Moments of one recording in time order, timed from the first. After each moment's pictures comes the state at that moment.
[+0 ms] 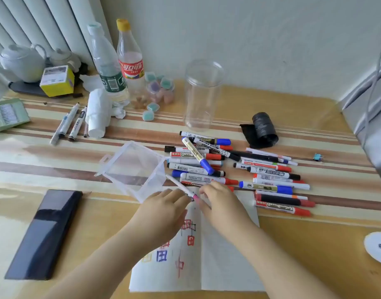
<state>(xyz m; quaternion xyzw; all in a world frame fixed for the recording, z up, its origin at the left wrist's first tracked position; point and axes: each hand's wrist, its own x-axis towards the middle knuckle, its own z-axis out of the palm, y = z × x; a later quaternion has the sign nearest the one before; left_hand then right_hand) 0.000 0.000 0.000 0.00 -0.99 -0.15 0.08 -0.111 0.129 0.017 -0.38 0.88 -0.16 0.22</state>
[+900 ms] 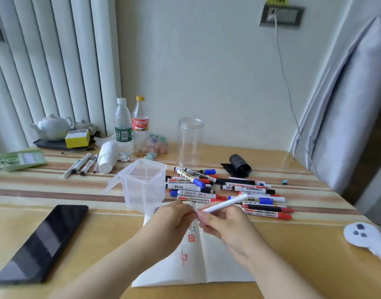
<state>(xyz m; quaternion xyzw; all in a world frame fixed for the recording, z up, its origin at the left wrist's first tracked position) 0.059 0.047 -0.001 0.00 -0.93 -0.30 0.21 -0.012 0.187 0.020 -0.18 0.67 -0.66 0.27</state>
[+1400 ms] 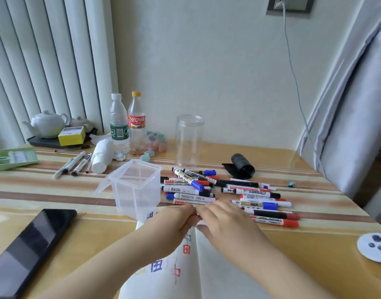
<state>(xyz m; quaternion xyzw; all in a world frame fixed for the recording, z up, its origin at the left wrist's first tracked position) 0.020 0.039 -0.006 -0.02 -0.96 -0.23 0.14 -0.065 0.187 -0.010 -0.56 0.76 -0.07 -0.32</state>
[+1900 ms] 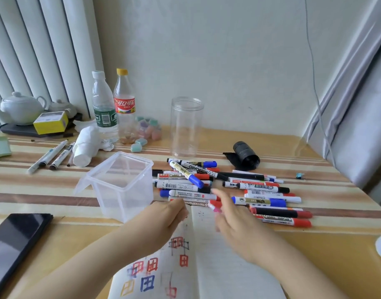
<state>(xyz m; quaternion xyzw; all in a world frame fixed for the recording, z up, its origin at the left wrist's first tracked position) -0.013 0.005 -0.027 -0.03 -0.98 -0.19 0.10 -0.101 0.187 -0.013 -0.39 0.89 -0.22 0.10</state>
